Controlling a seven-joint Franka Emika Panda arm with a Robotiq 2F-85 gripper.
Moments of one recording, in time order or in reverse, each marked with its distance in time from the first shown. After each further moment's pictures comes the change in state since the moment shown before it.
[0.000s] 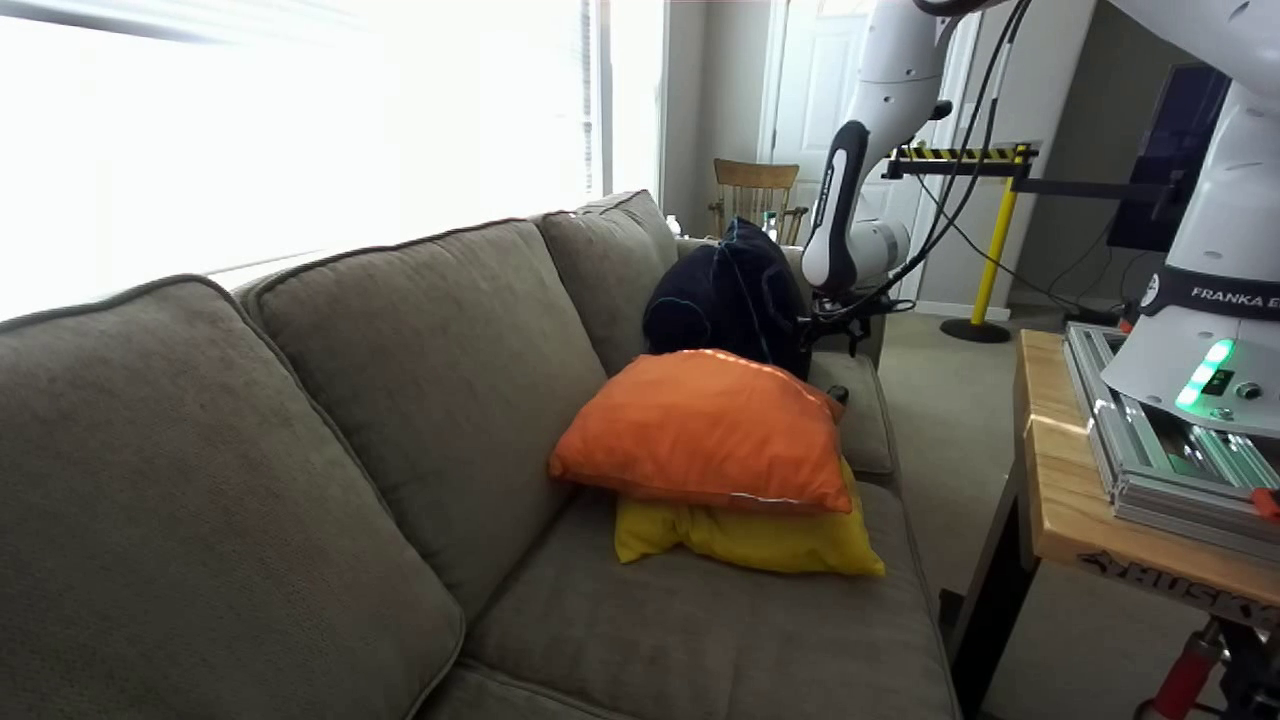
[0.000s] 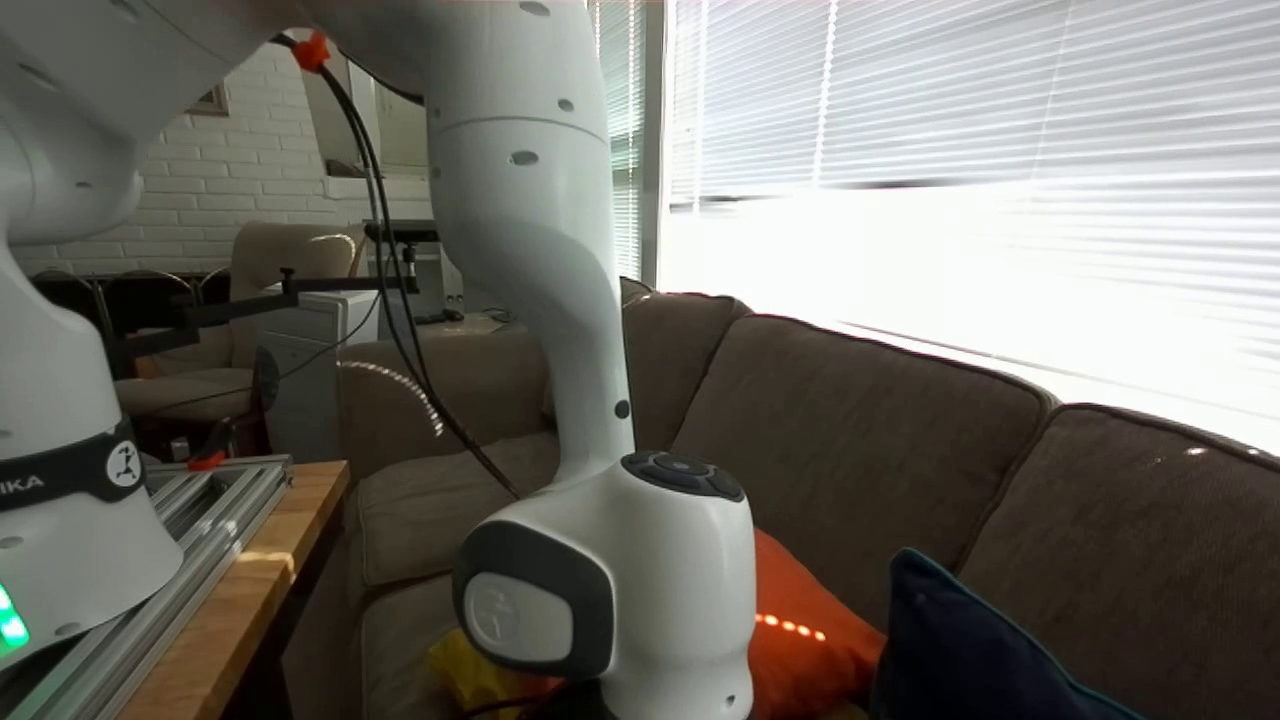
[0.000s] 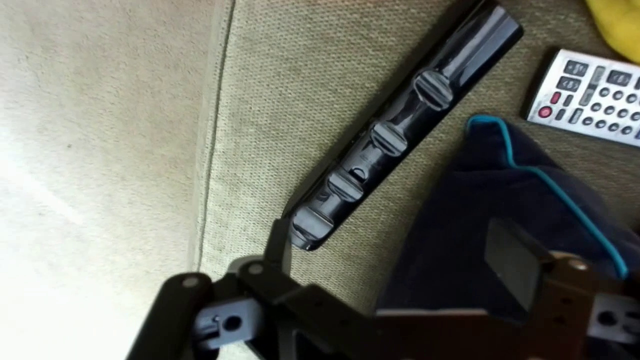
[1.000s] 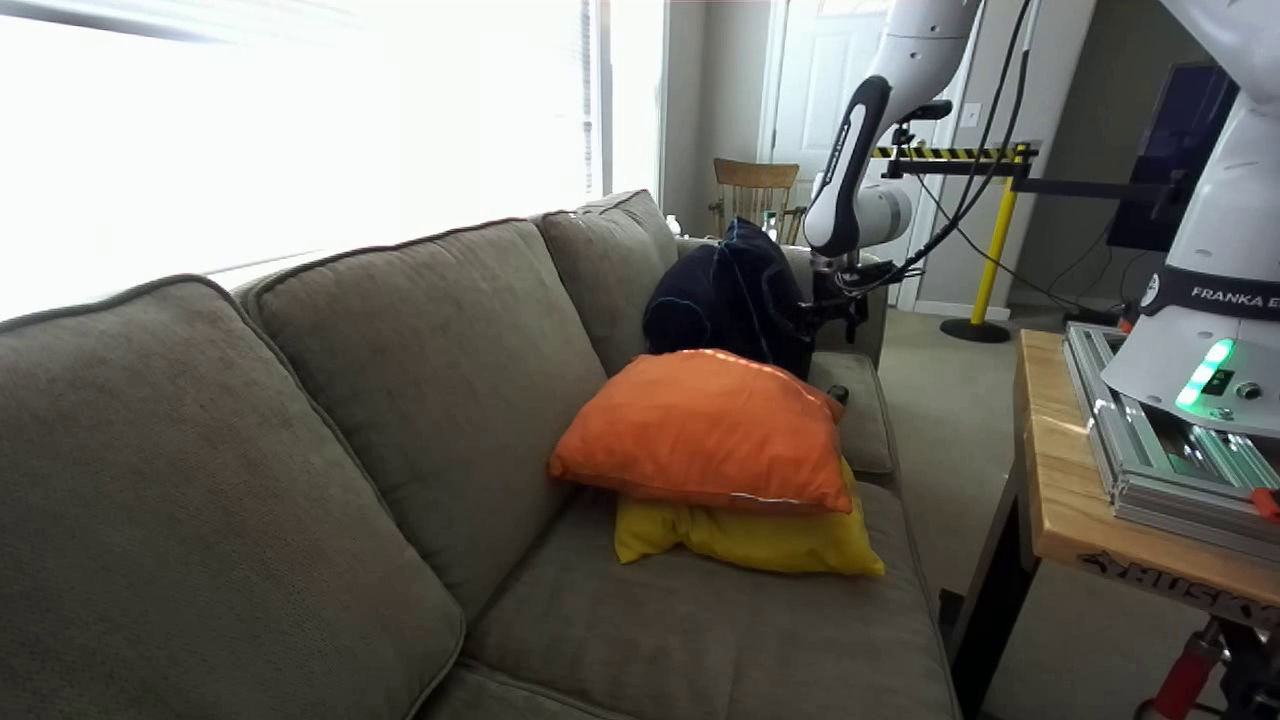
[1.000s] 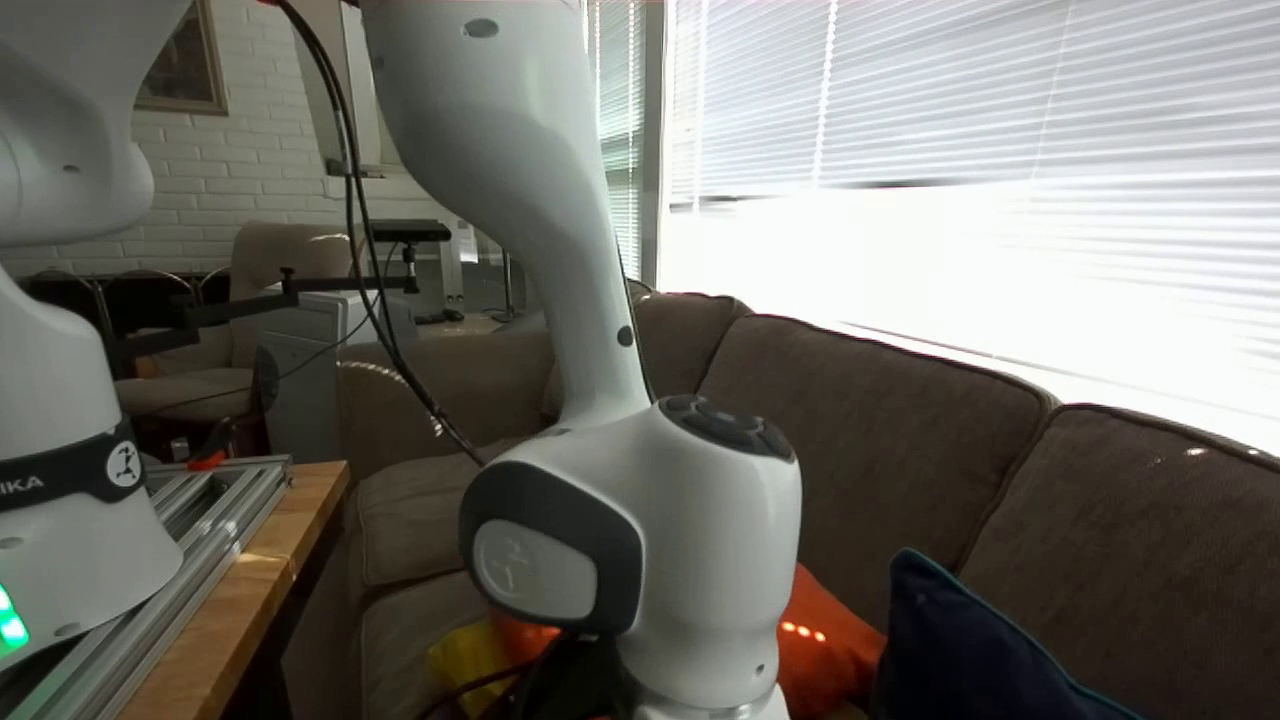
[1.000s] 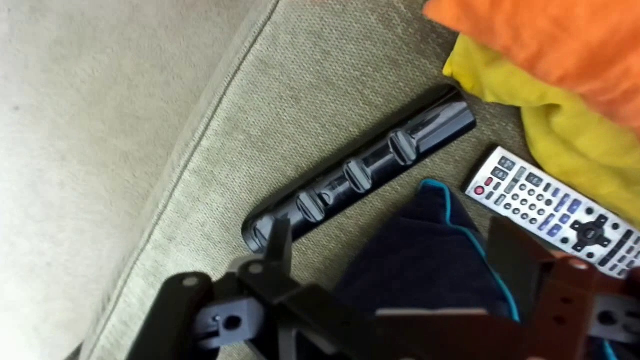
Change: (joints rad) arm -0.166 -0.156 0.115 -0.032 -0.127 -0.186 -0.296
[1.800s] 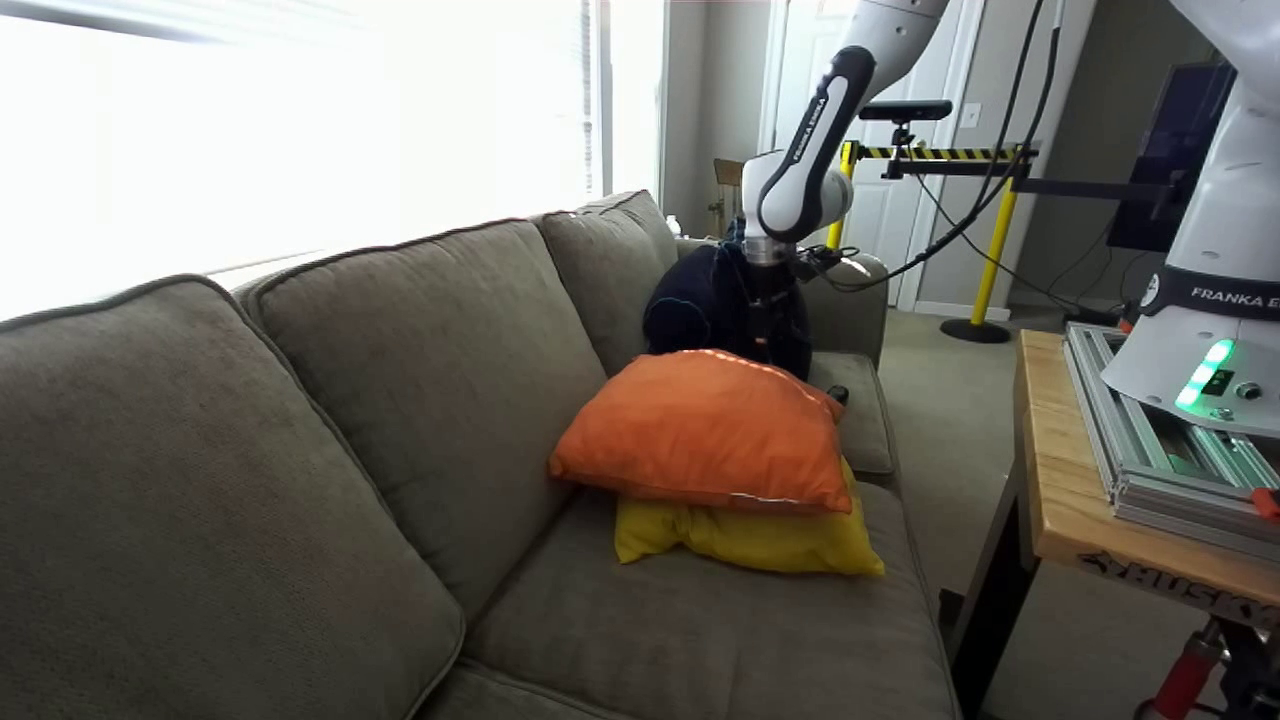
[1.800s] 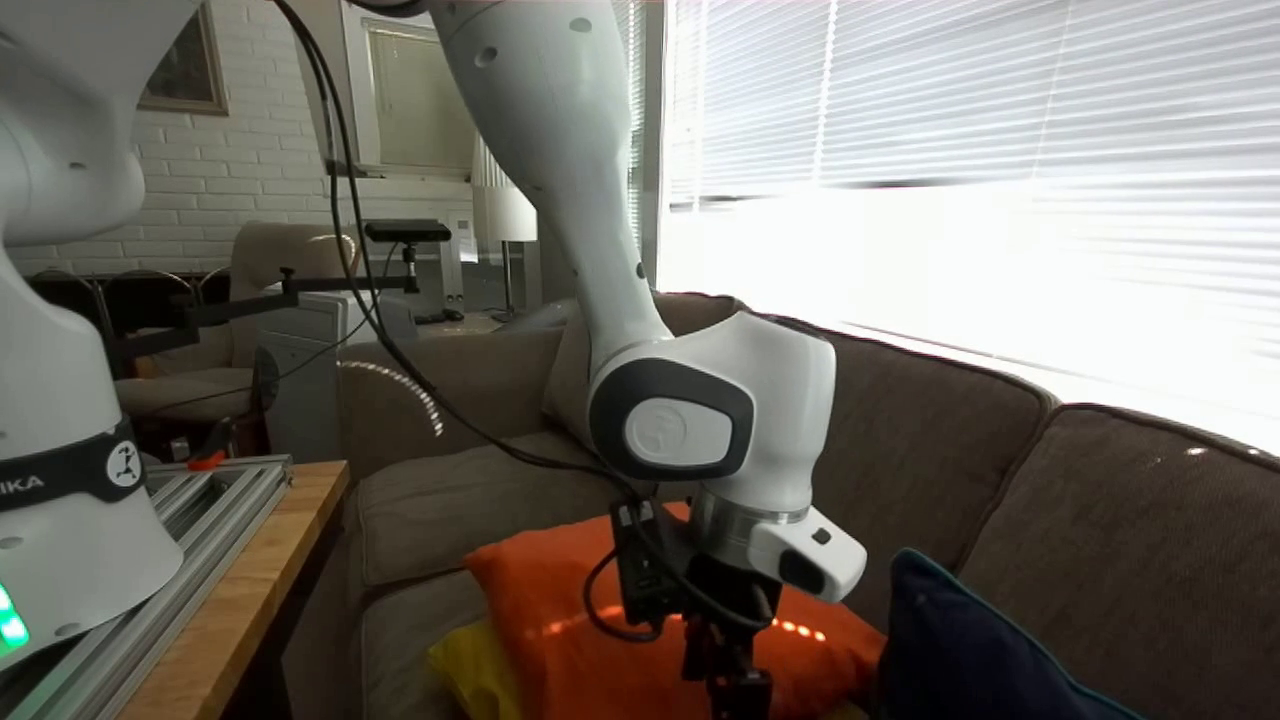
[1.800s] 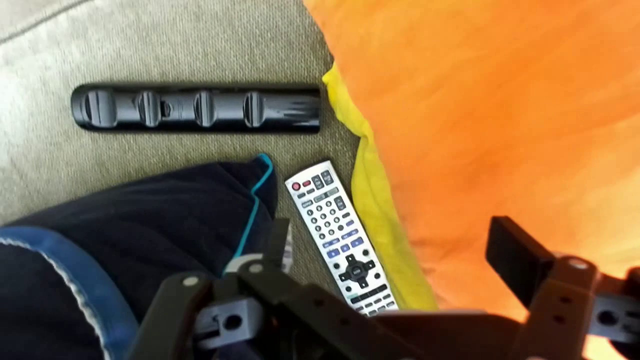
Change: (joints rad) arm 0.116 -0.039 0.105 0.109 -0.220 -0.208 -0.201
